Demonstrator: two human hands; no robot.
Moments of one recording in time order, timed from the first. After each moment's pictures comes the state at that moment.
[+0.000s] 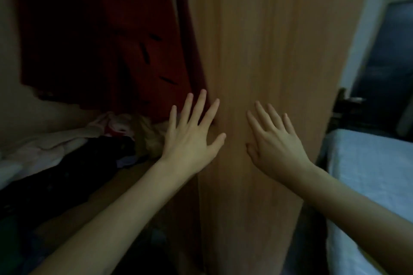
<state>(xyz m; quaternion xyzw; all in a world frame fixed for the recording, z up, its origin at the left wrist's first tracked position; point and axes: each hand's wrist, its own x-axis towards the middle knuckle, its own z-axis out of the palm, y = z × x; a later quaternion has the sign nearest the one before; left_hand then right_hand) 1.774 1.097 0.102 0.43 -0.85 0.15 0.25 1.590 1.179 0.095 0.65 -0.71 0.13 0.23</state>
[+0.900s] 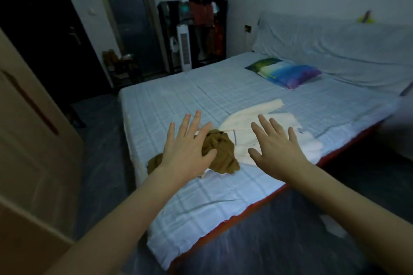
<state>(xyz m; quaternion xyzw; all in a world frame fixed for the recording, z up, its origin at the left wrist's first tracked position) 1.340 1.492 -0.017 -0.05 -1.00 0.02 0.07 1.318 1.715 -0.015 0.14 -0.99 0.06 0.04</state>
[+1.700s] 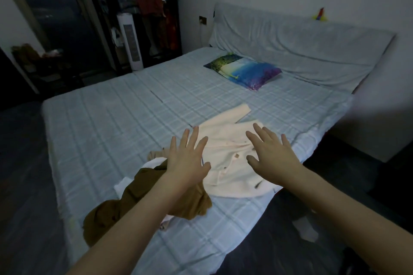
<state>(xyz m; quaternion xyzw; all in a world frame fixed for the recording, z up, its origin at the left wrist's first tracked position) 1.040 1.546 -0.091 -0.14 -0.99 0.00 -0.02 1.075 1.766 -0.052 0.06 -1.00 0.03 -0.01</state>
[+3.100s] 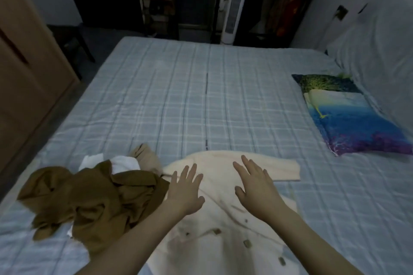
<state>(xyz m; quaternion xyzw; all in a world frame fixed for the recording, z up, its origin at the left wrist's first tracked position) 0.715 1.690 -0.264 0.17 -0.96 -0.08 -0.22 0.610 1.865 -0.179 0.39 -0.90 0.04 -0.17</state>
